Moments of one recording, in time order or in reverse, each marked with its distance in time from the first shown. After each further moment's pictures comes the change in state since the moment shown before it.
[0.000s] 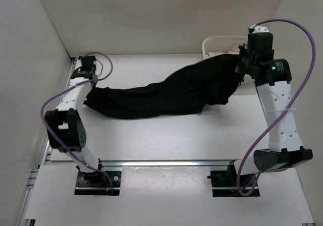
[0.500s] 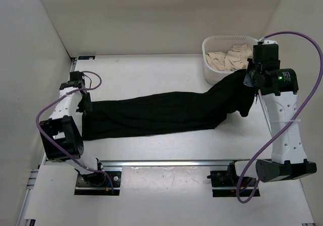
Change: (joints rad) left arm 0.198 -0.177 -0.237 -0.190 0.006 -0.002; right arm -0.068 -0.090 -0.080 -0.138 0.101 0.017
